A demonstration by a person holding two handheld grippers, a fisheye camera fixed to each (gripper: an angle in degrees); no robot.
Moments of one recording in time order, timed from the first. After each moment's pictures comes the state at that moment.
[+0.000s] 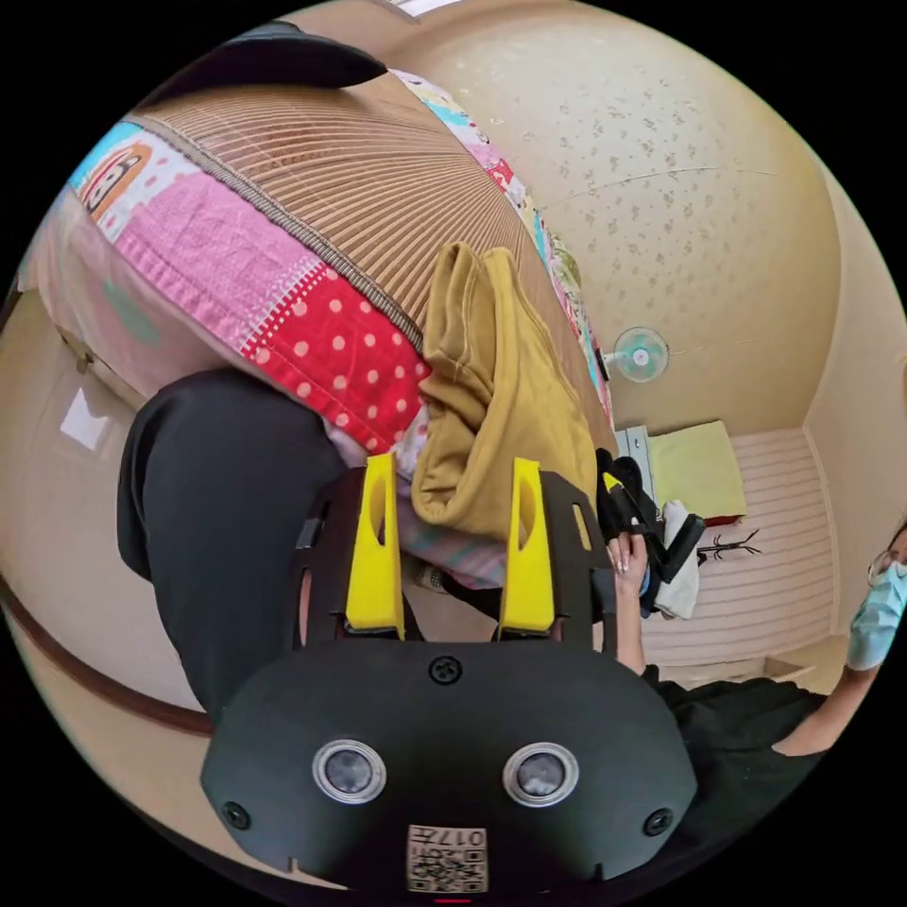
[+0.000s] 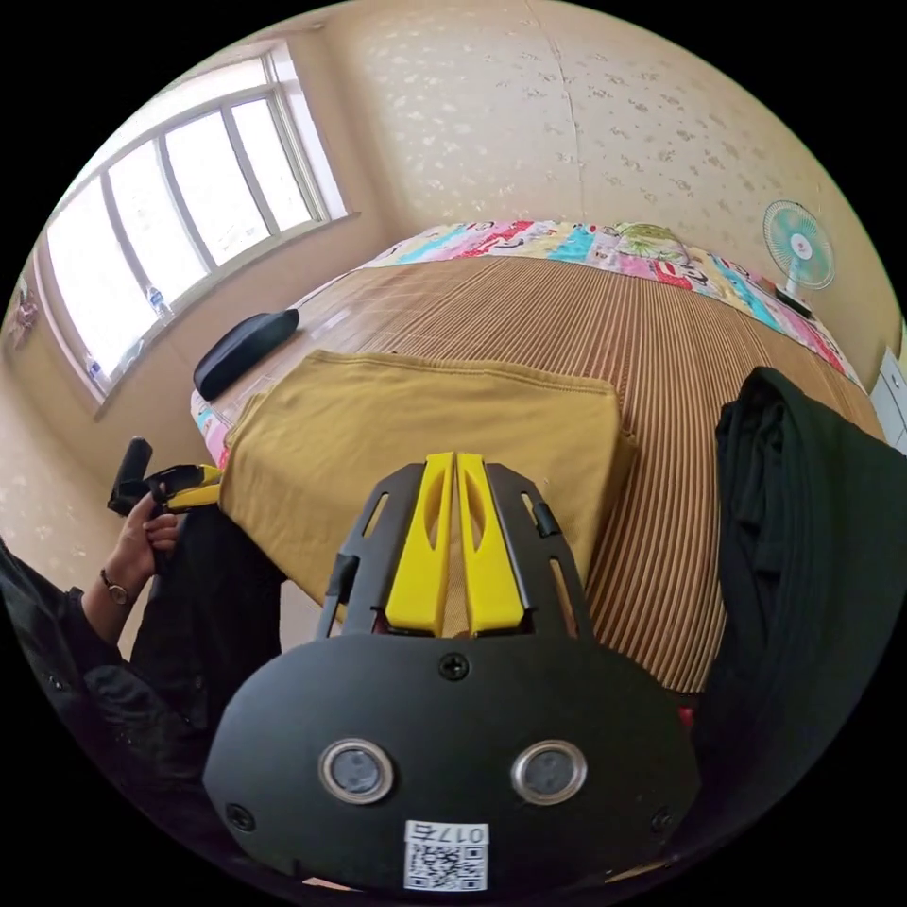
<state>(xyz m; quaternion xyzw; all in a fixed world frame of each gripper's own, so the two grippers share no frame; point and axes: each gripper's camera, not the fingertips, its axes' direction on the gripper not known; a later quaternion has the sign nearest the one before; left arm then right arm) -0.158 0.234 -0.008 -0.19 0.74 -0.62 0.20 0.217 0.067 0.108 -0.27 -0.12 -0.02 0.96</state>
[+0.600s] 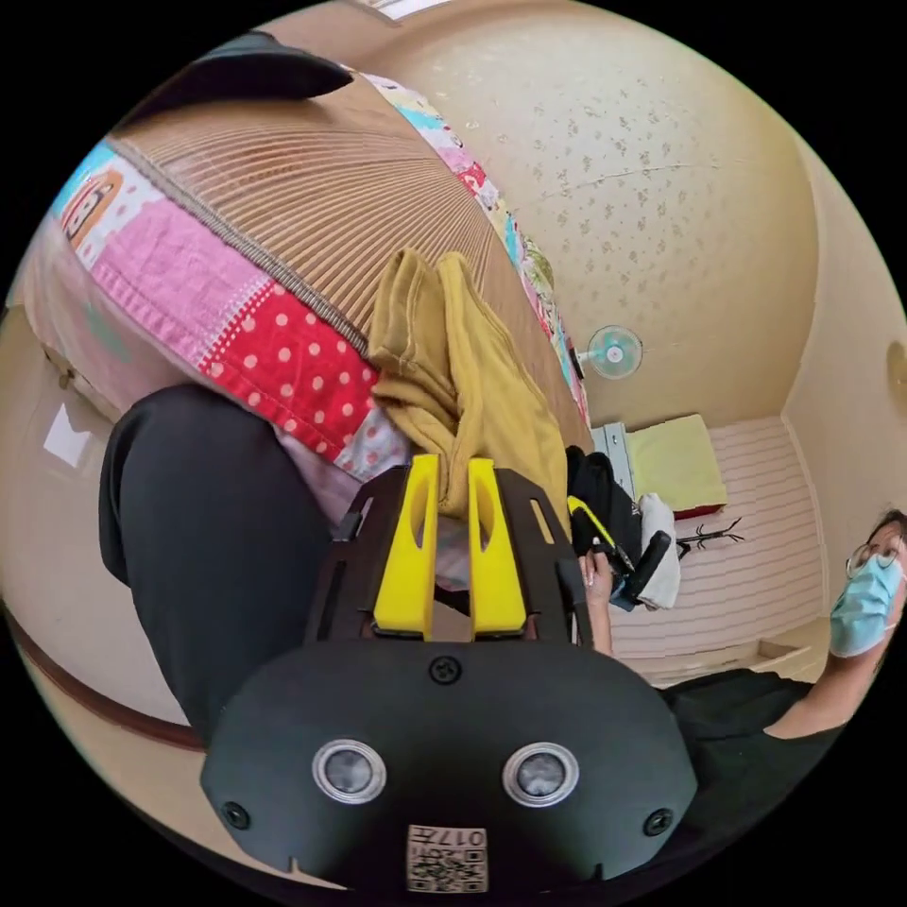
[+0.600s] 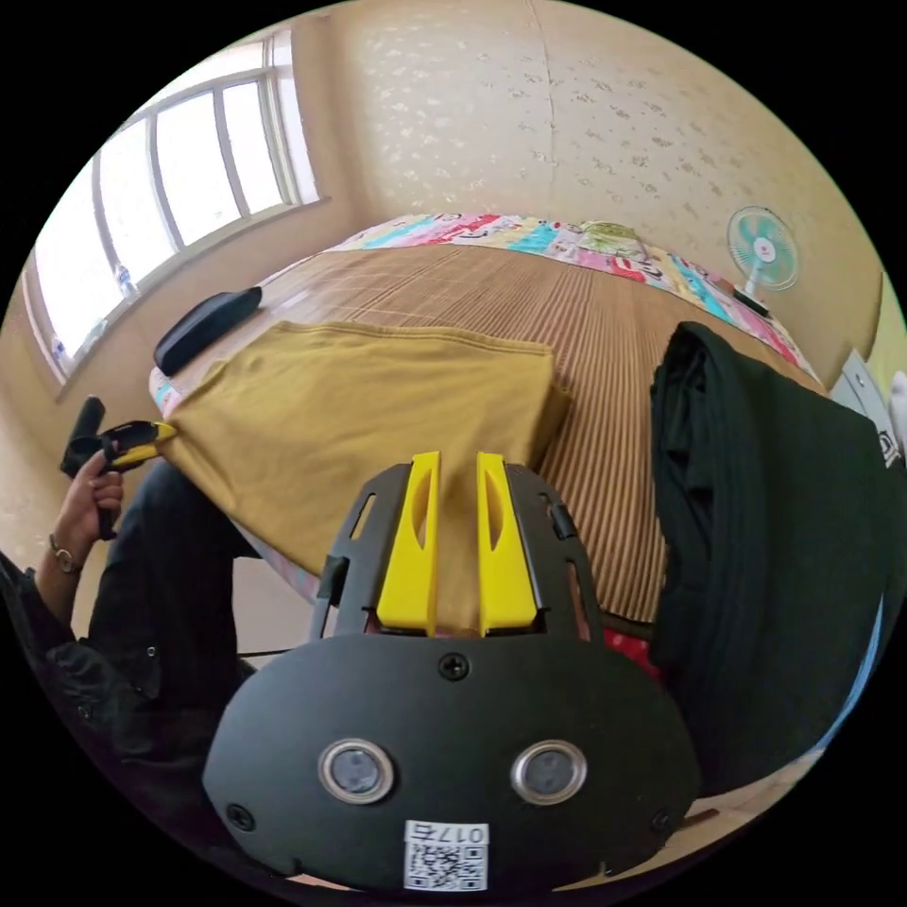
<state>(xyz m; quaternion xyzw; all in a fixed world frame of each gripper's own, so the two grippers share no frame) -0.104 0.267 -0.029 -0.15 0.74 -0.63 0.19 0.233 0.090 0.058 -0.28 -0.04 -0.04 0.96</state>
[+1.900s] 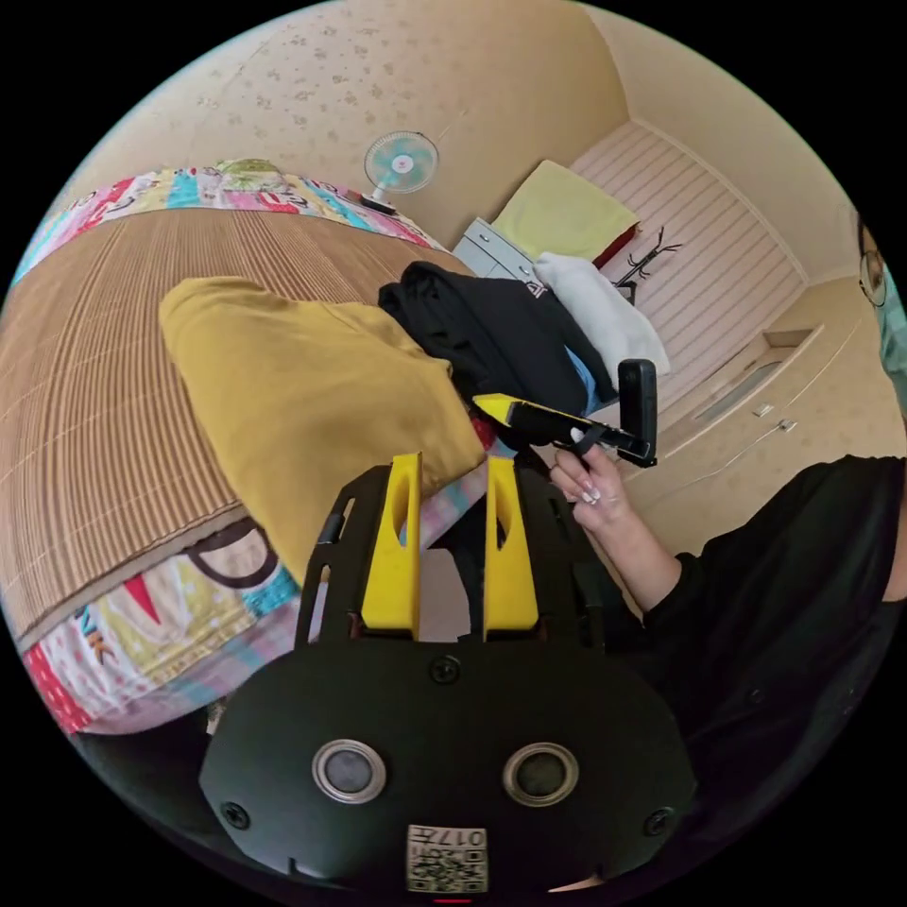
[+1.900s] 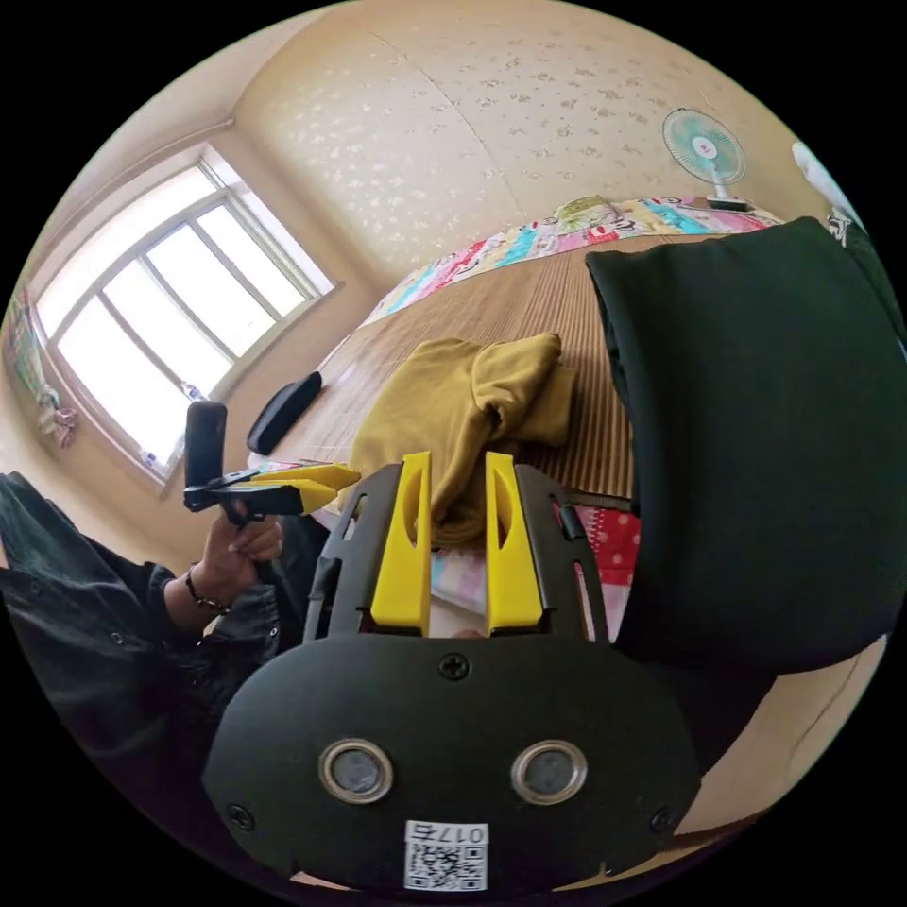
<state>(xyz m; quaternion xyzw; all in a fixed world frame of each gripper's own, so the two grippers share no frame) -0.091 0.045 -0.193 0.12 0.85 -0.37 0.35 0.325 0.025 -0.067 -0.23 -0.18 0.13 0.95</state>
